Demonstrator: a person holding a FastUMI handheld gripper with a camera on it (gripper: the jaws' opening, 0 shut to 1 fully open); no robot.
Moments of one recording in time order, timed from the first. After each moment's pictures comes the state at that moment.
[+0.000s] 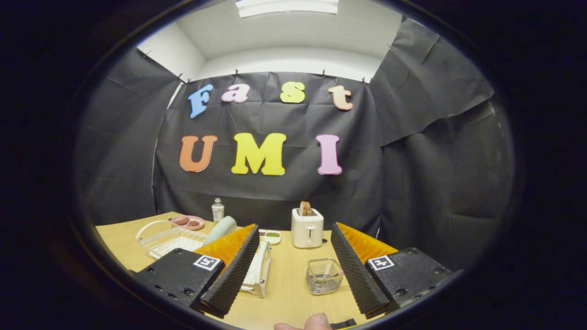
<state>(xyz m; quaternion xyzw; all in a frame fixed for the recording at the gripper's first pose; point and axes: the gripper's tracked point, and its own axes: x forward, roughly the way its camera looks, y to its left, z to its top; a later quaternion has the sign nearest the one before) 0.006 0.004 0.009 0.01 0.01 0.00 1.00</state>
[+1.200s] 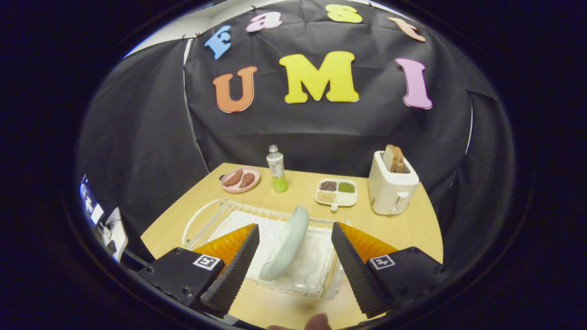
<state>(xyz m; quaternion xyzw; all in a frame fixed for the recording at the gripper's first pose) 0.149 0.170 0.008 -0.01 0.33 0.19 0.92</state>
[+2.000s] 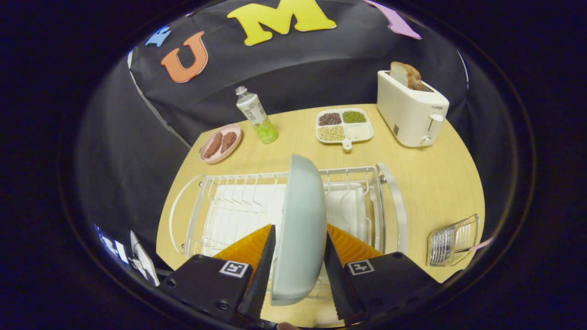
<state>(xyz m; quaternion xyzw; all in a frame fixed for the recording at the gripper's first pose) 0.182 0.221 -0.098 0.06 0.52 0.15 0.84</state>
